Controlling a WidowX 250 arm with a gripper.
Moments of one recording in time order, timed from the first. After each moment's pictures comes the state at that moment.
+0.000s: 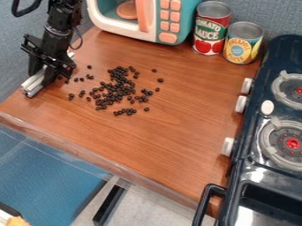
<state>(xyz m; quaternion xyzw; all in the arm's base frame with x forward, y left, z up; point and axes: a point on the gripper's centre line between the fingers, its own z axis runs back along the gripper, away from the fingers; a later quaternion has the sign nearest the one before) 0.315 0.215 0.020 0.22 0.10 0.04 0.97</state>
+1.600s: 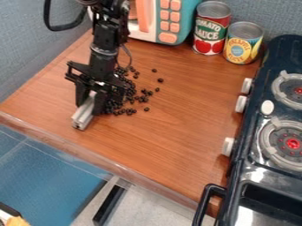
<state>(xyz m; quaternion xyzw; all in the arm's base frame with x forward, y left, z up) 0.293 0.081 0.013 0.10 0.11 0.07 0.99</state>
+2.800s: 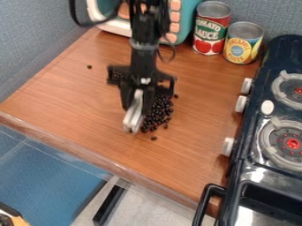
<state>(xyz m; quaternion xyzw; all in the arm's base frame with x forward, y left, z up) 0.306 0.017 0.051 0.02 0.06 0.12 0.99</state>
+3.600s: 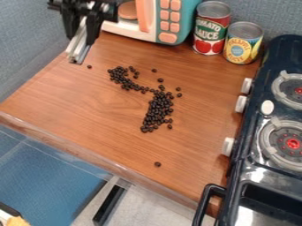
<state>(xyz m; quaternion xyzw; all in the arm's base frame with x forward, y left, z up) 0.328 0.126 0.112 0.10 0.00 0.13 0.99</state>
